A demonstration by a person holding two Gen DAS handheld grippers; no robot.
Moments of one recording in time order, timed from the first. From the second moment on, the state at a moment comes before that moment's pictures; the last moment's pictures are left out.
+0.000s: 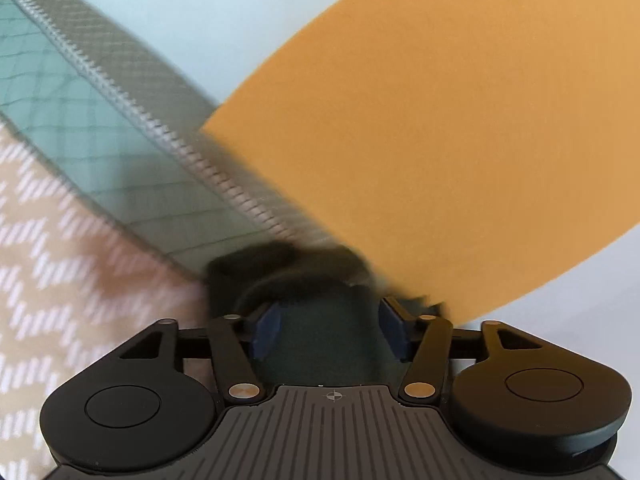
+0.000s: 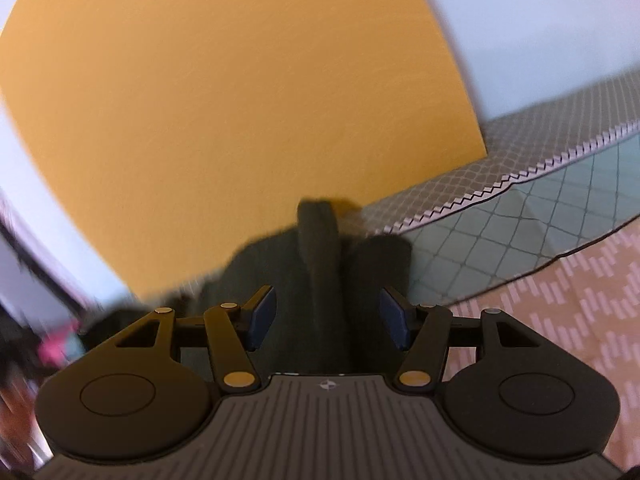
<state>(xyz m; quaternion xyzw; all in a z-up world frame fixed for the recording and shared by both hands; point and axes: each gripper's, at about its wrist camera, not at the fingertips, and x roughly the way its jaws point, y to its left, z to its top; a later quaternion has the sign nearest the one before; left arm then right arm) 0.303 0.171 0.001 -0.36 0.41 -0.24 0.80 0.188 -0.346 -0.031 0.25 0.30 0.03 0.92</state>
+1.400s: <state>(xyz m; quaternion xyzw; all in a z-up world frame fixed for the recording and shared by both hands) 0.227 0.069 0.000 -0.09 0.38 -0.13 0.91 0.149 -0.241 0.002 -0.01 0.25 -0.01 0.97</state>
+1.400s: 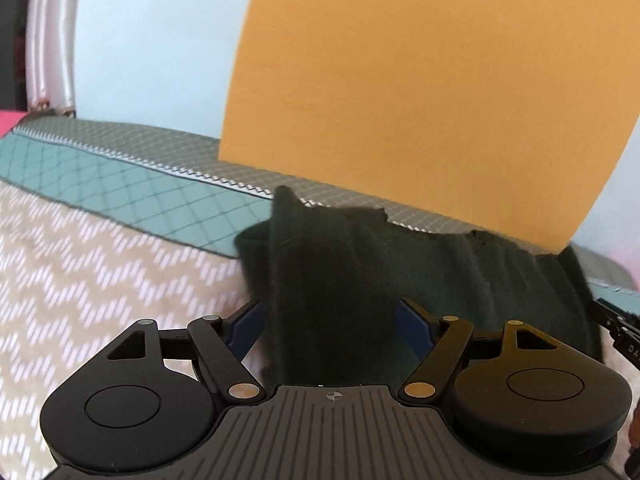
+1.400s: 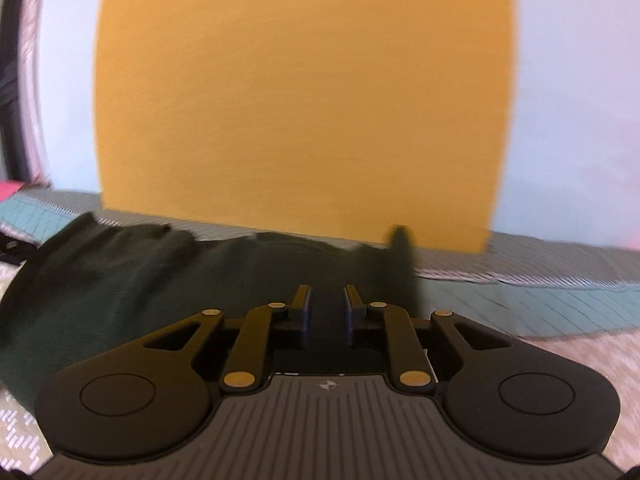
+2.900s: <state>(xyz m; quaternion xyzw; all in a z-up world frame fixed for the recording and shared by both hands) 0.229 0.060 -0.030 0.02 0.38 0.02 0.92 0.205 -0.310 -0.031 0.07 0.30 -0.10 0.95</state>
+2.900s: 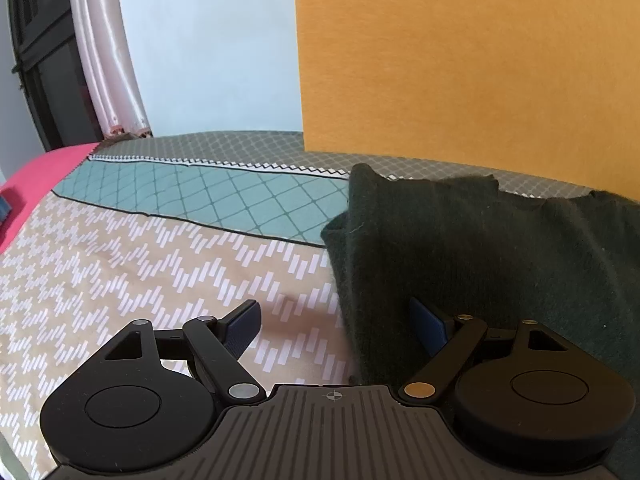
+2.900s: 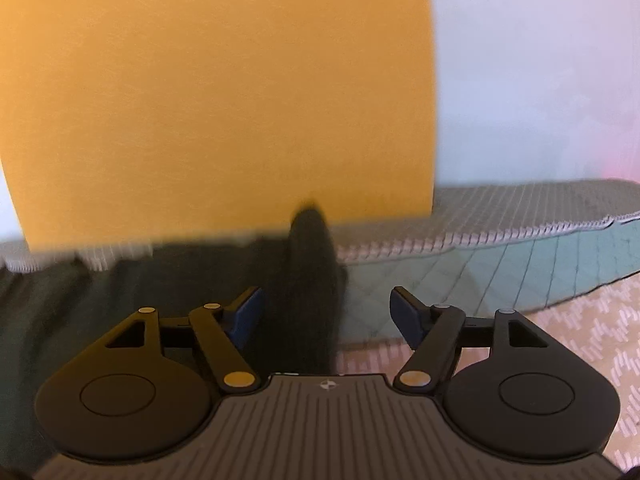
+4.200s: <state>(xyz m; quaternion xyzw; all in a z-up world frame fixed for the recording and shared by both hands) 0.262 0.078 -0.016 -0.01 0.37 0.06 0.93 0.212 -0.329 -0.023 0.12 0.28 -0.14 0.94</state>
